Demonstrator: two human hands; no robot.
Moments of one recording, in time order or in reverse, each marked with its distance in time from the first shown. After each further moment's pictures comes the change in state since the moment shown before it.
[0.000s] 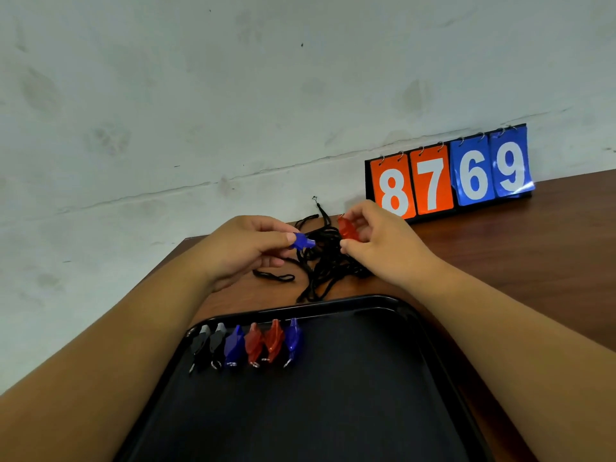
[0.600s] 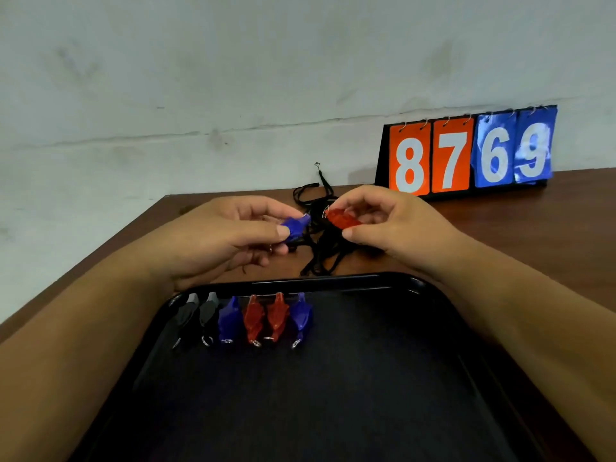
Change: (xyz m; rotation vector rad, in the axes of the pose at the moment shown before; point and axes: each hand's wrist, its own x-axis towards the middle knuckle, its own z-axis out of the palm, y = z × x) left_hand -0.027 -0.038 -0.021 -0.156 -0.202 0.032; right_hand -0.005 -0.014 0.013 0.113 -0.192 0.053
